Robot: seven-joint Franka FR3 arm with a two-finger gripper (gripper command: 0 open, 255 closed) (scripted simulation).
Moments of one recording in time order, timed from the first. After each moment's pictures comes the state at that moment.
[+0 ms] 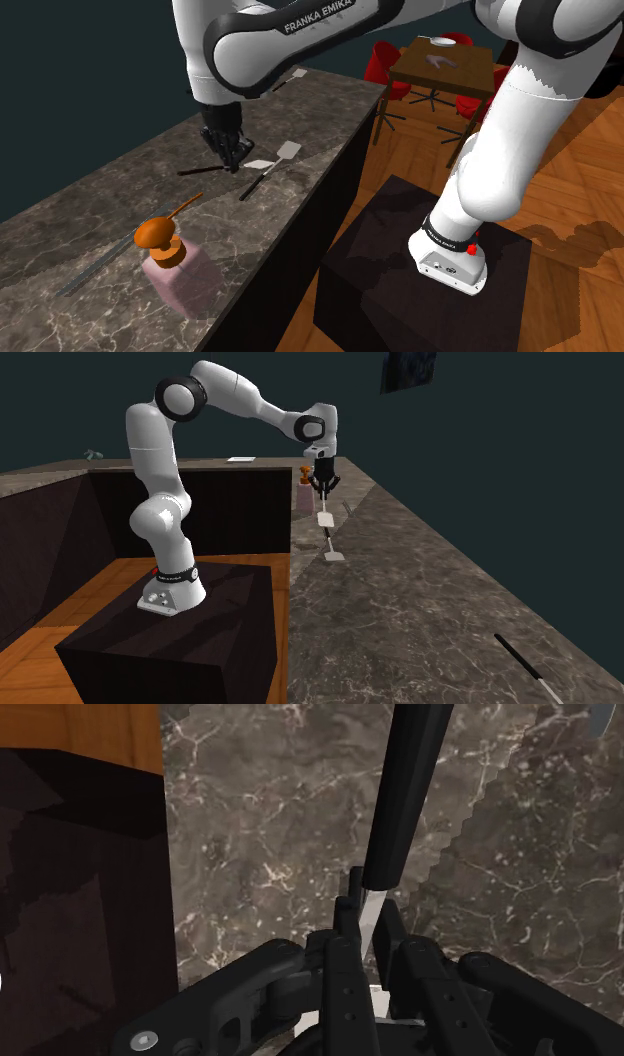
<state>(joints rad) 0.21 0.04 0.38 -1.94 0.05 2.01 1.97</state>
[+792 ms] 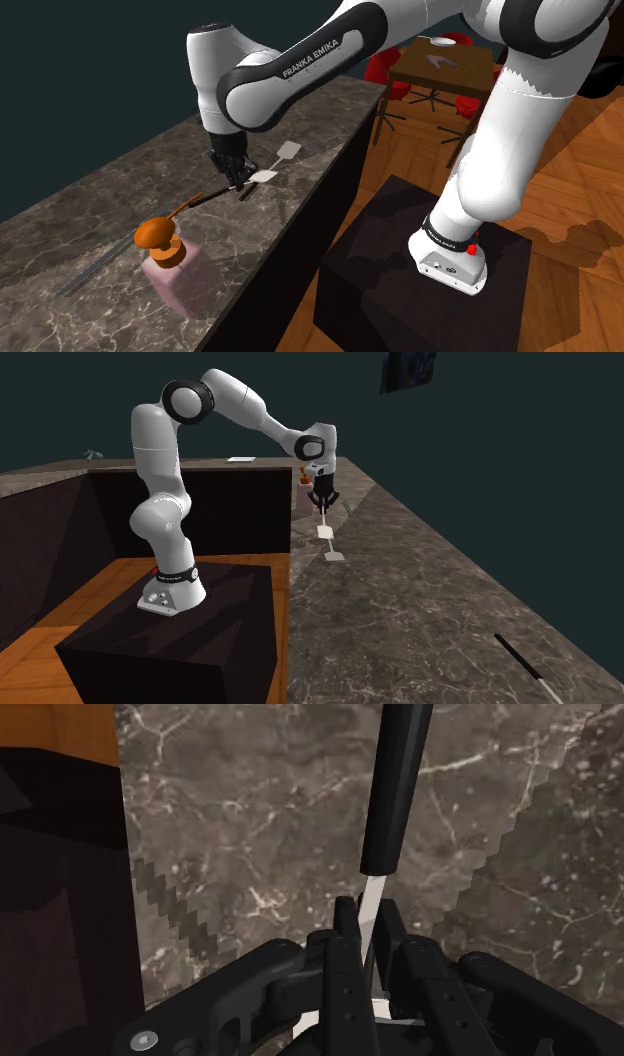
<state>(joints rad) 0.21 0.09 0.38 -2.05 0.03 2.16 1.97</state>
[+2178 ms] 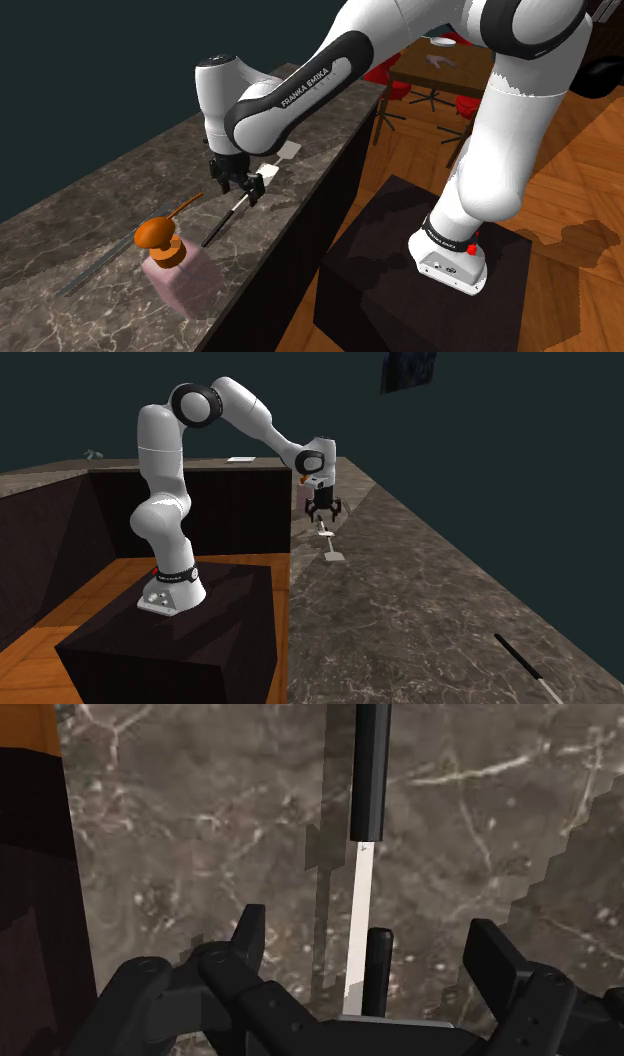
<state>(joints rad) 0.22 0.16 0.38 -2.10 0.00 2.28 1.99</state>
